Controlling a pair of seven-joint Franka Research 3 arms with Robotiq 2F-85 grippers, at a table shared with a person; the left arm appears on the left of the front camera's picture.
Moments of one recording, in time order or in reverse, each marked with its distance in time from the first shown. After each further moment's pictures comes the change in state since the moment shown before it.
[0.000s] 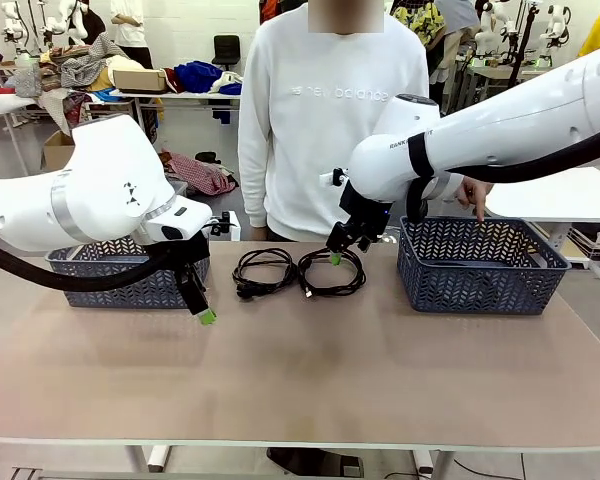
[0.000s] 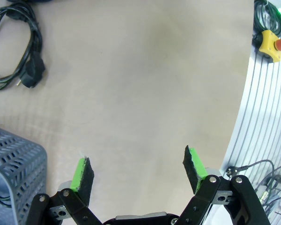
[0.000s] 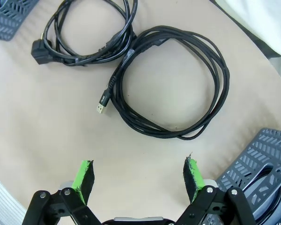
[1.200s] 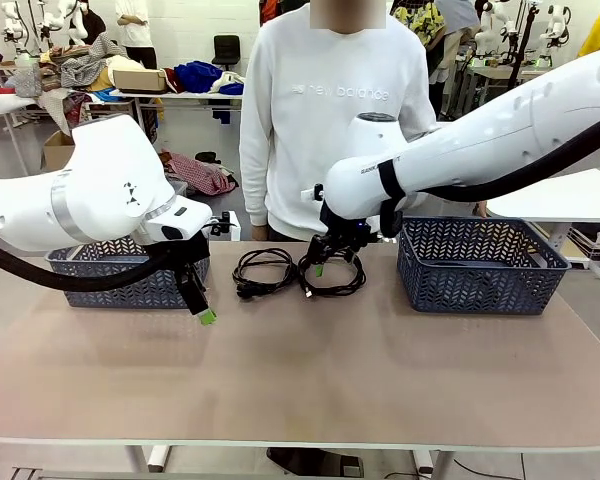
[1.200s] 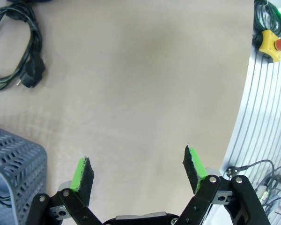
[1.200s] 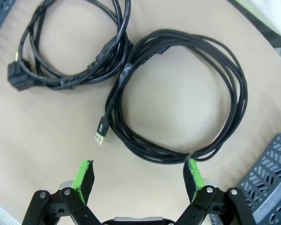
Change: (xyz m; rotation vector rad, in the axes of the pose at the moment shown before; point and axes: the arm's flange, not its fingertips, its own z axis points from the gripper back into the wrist) left arm 0.000 0.000 0.000 0.000 0.000 0.000; right arm 0.036 0.024 -0.051 -0.072 0.072 -0.096
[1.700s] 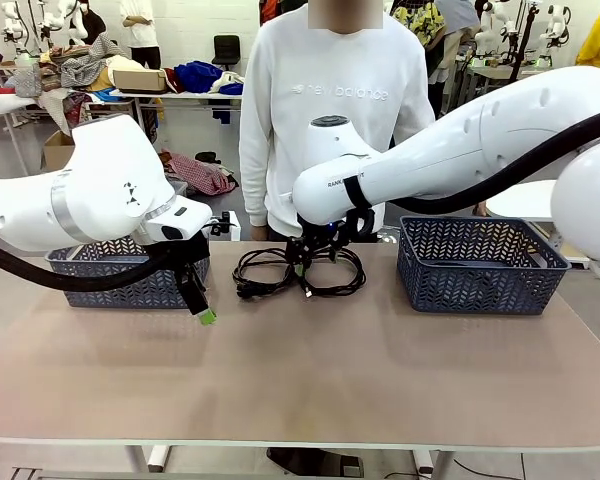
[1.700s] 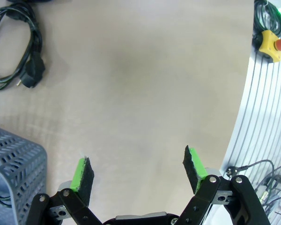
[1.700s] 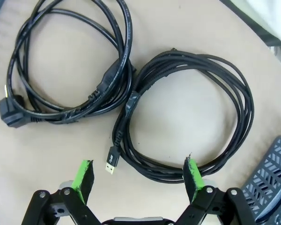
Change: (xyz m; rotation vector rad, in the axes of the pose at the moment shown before) left arm 0.000 0.000 0.000 0.000 0.000 0.000; right arm 0.036 0.030 -0.020 -0.095 0.047 -0.075
